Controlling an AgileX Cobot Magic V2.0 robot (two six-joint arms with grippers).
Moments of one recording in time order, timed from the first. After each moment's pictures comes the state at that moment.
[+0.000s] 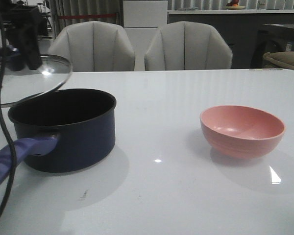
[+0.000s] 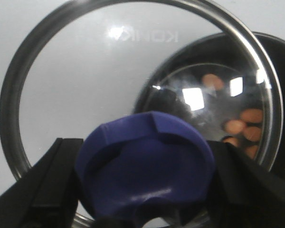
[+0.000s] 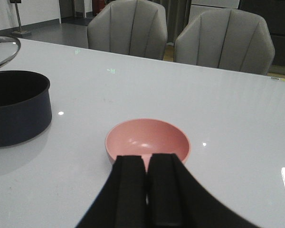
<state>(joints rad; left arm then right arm) -0.24 1.74 -1.51 -0.06 1.03 0.03 0.29 0.08 -0.09 0.33 0.18 -0.33</state>
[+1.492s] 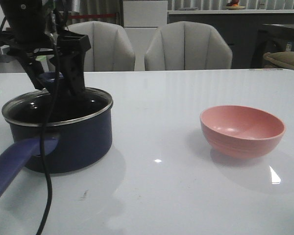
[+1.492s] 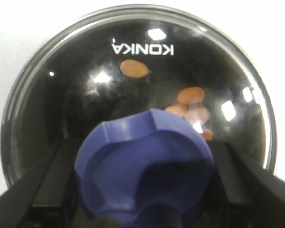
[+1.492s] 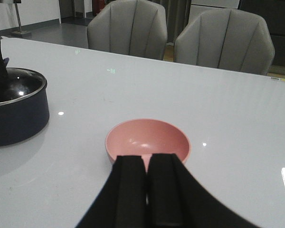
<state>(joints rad) -0.40 1.83 -1.52 -0.05 1.03 0.03 0.29 0.08 -0.09 0.33 0.18 -0.33</state>
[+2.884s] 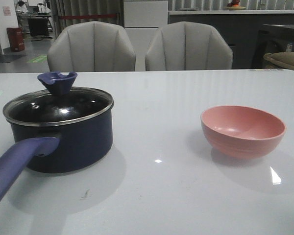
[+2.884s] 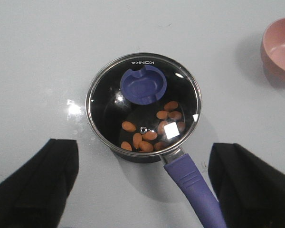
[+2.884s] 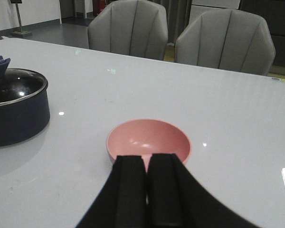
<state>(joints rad) -0.40 0.96 -1.06 -0.03 0.88 0.04 0.29 0.08 -0.09 0.33 0.18 -0.33</state>
